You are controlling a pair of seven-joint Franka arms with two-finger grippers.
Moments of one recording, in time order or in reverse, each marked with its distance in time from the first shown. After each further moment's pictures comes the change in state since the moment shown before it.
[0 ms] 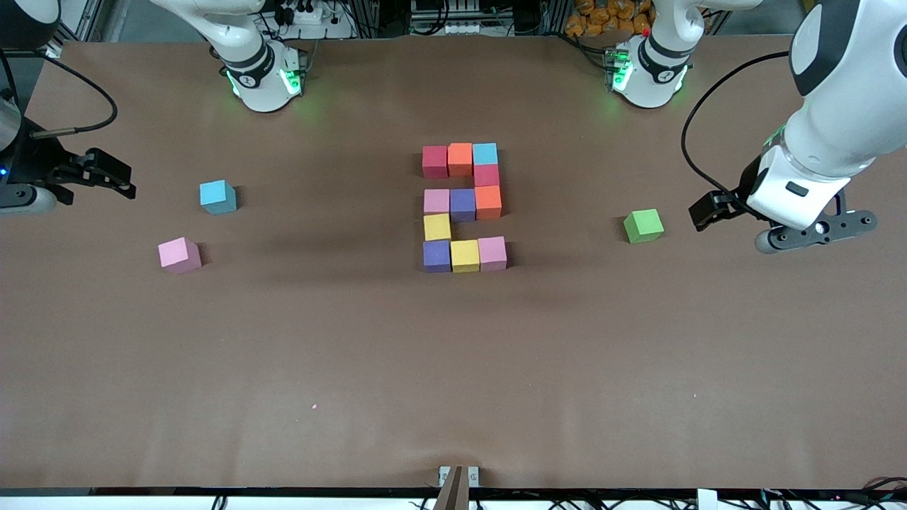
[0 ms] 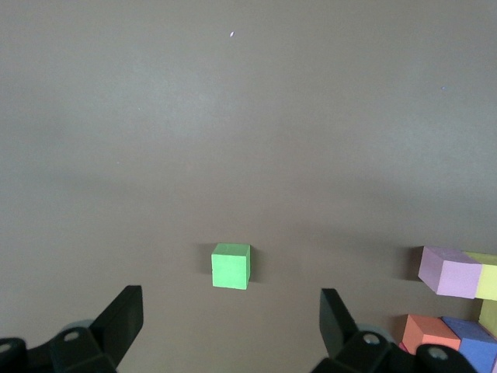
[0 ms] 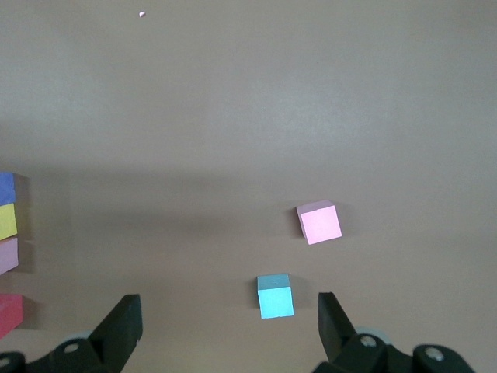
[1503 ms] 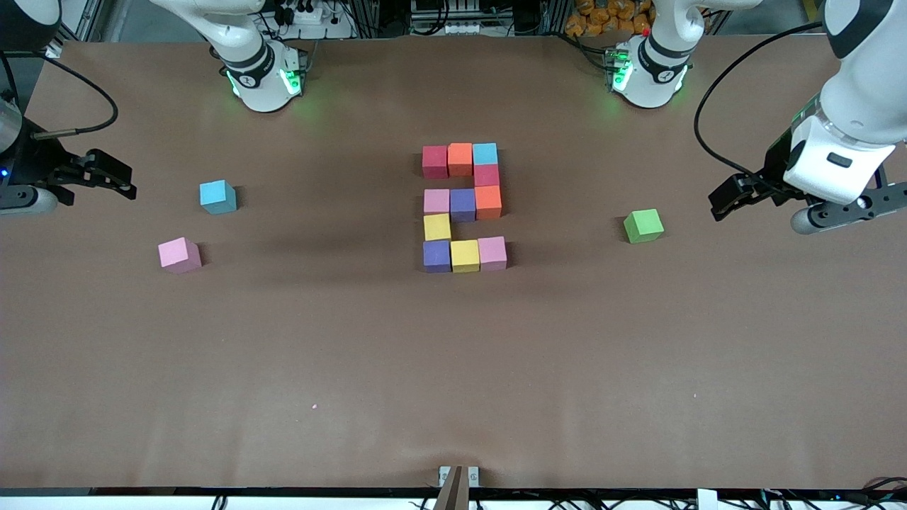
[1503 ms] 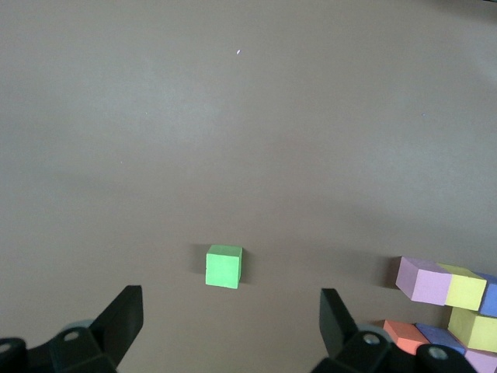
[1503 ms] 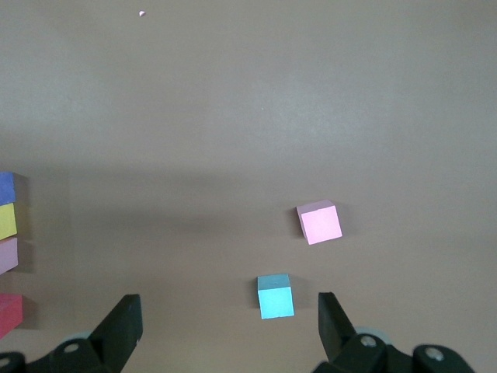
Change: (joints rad) left arm 0.016 -0.055 0.006 0.016 -0.022 -0.013 -0.041; right arm 0.000 0.002 0.000 0.000 0.000 0.001 0.000
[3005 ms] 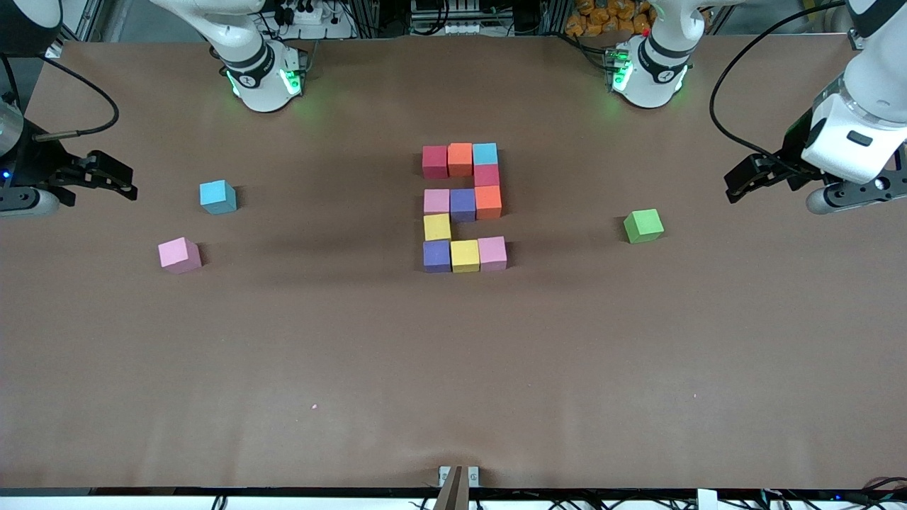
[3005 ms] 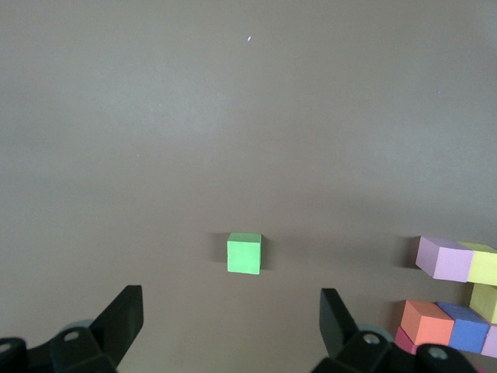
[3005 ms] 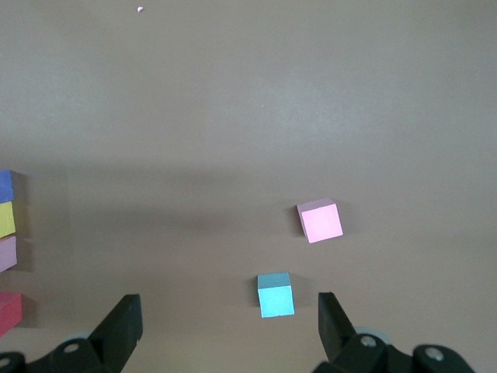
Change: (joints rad) left arm 0.231 -0.061 -0.192 -0.052 0.000 -0.026 0.094; right arm 0.000 0.004 -0.001 -0.008 0.000 0.000 0.000
